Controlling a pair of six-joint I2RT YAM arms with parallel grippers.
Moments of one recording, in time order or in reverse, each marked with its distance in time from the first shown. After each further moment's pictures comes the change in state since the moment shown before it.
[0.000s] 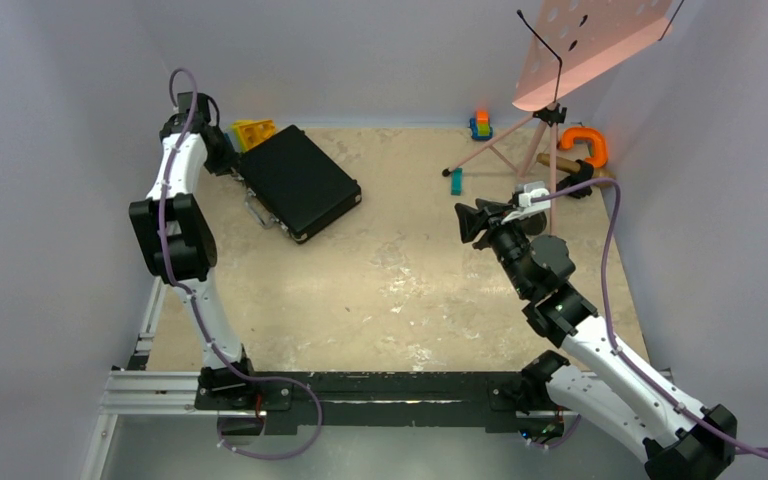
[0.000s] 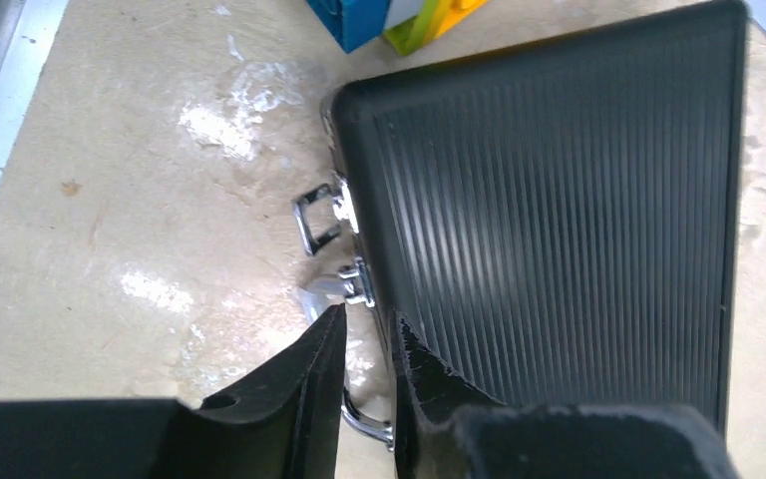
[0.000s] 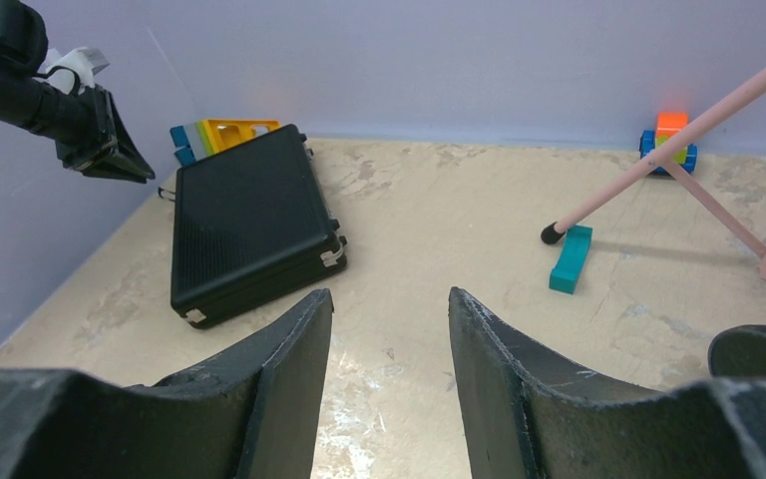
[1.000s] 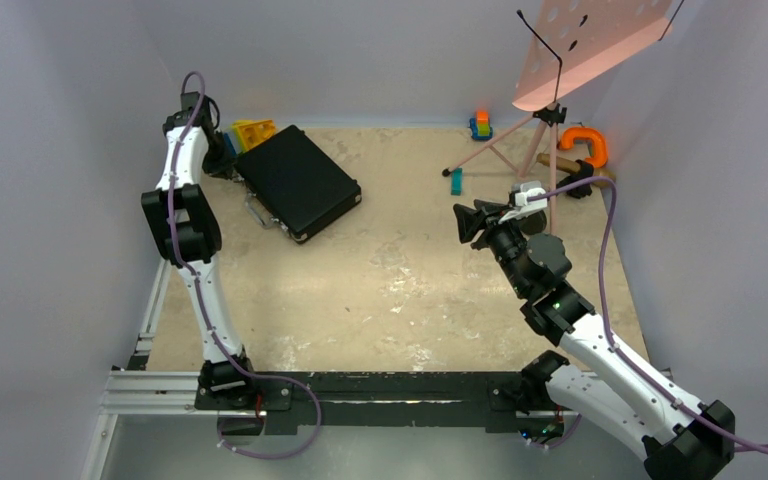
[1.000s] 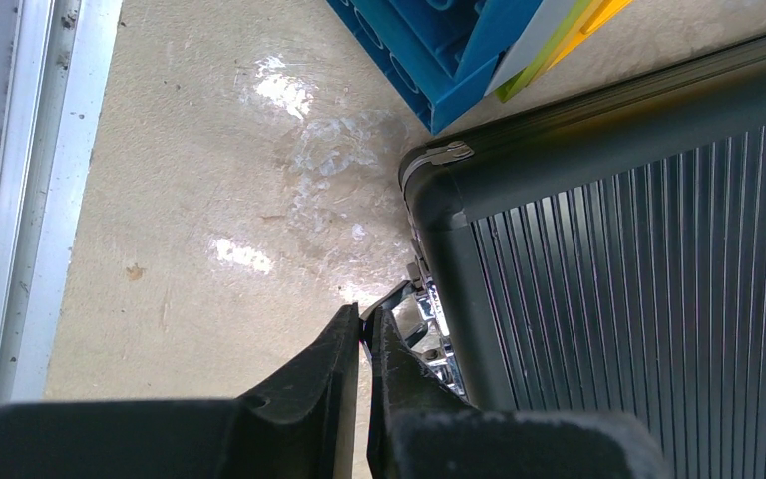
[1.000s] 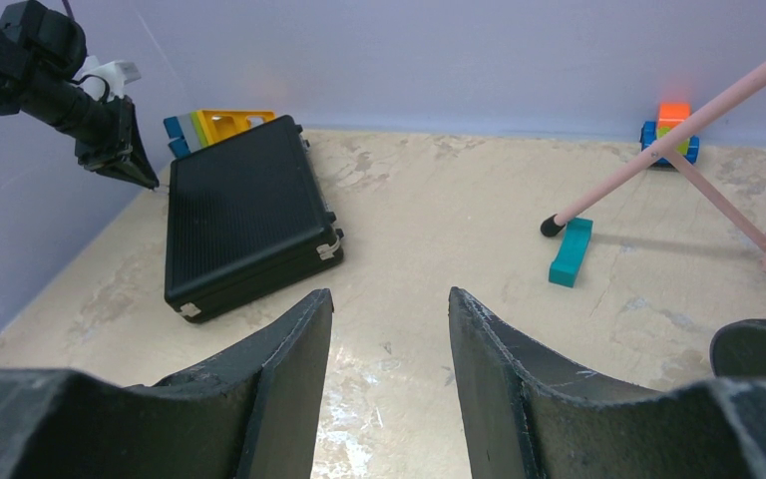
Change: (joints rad) left arm 0.032 0.282 0.327 -0.192 -0.048 0.175; right arm 0.000 0.019 -0.005 0.007 0.000 0.000
